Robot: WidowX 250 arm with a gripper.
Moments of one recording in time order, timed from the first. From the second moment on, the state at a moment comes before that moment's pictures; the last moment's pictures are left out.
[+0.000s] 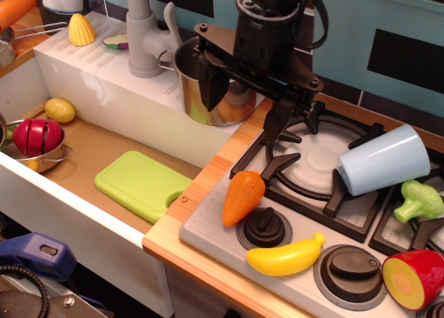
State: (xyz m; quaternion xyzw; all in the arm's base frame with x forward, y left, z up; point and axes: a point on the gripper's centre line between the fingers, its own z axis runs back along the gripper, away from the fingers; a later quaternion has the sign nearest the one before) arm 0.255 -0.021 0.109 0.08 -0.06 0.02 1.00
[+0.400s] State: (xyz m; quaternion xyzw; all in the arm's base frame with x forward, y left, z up) arm 0.251 -0.023 0.100 0.06 -0.04 0.02 1.00
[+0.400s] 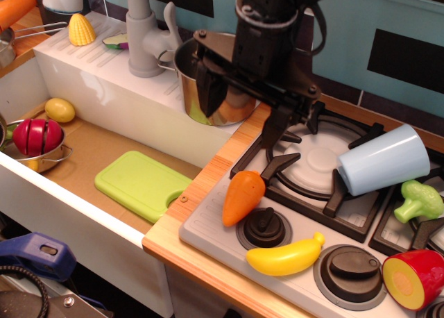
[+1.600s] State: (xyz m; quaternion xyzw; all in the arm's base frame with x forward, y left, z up) arm 0.232 -0.024 0.036 0.00 -0.09 0.06 0.99
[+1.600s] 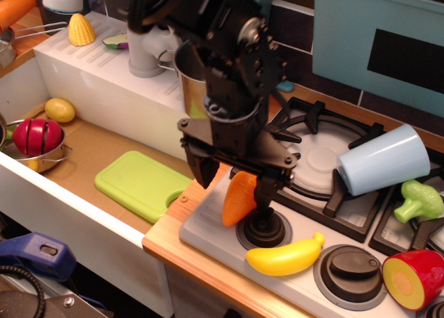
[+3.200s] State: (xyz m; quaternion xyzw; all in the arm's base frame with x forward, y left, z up) arm 0.303 0.042 0.127 0.18 -0.17 -0.03 0.97
